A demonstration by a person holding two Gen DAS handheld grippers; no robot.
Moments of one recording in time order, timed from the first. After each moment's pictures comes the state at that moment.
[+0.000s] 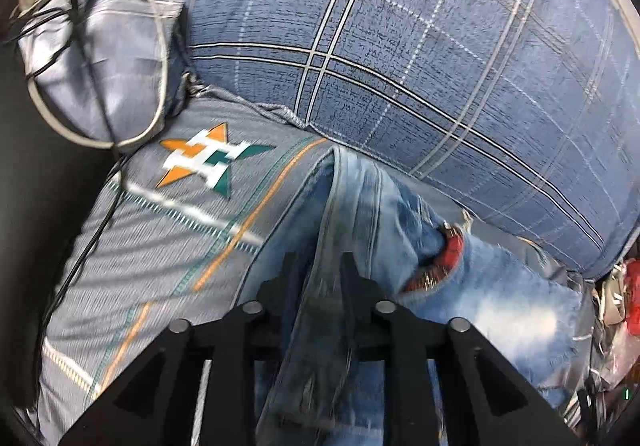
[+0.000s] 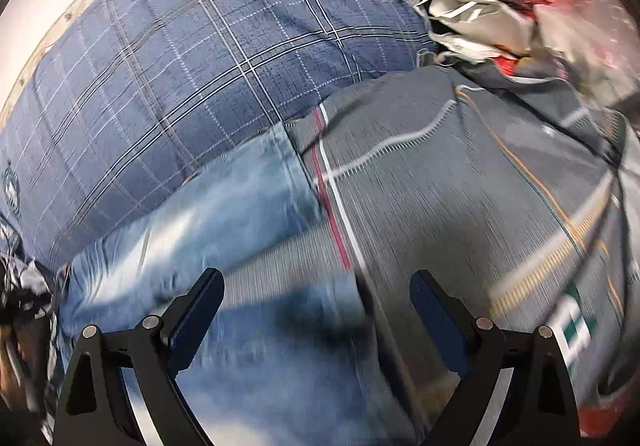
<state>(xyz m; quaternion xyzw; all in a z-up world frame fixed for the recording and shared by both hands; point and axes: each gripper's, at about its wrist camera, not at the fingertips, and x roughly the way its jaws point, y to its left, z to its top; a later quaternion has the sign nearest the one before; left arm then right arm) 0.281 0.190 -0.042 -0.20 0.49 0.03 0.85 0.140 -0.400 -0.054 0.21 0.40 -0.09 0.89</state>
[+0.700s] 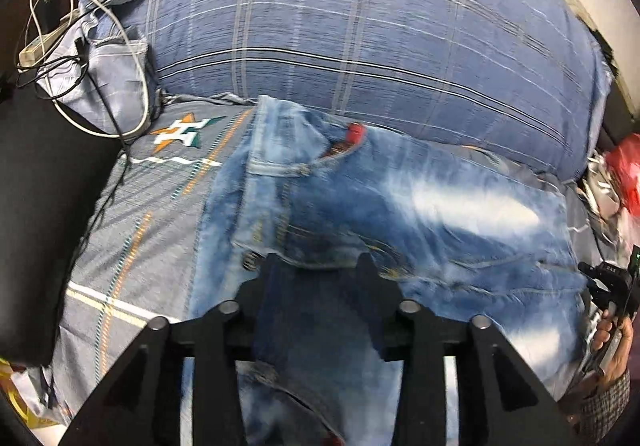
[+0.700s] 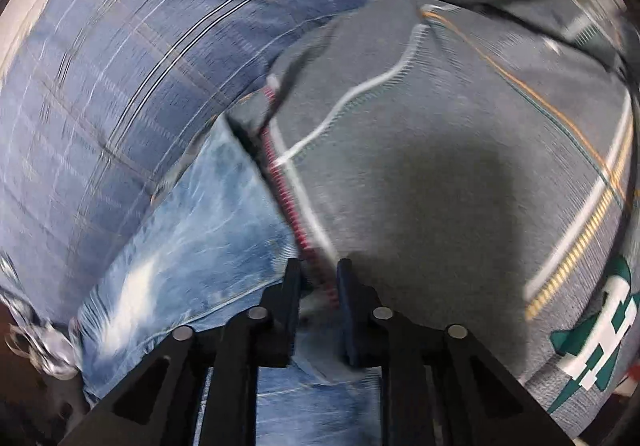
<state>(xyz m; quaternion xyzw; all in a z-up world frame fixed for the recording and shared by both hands) 0.166 0.129 -0.012 -0.09 0.46 -0.05 0.88 0.138 -0.439 -0.095 0.36 0.43 -0.12 0.82</state>
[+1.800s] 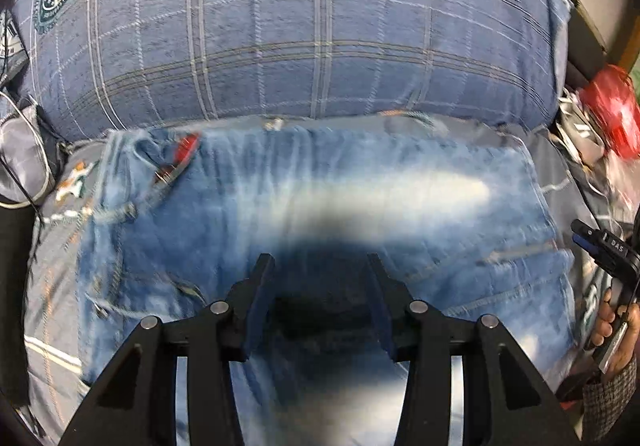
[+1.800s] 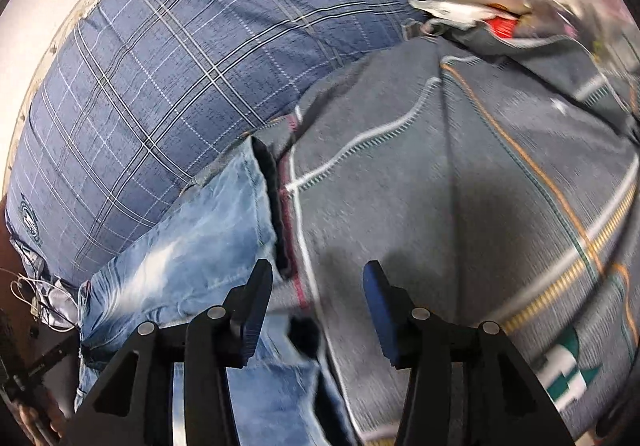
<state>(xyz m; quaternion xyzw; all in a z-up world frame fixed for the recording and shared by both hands) 0.216 -0.003 -0.021 -0.01 0.48 -0.11 0.87 0.134 -0.445 -0.078 0.27 0.41 -0.04 0.87</state>
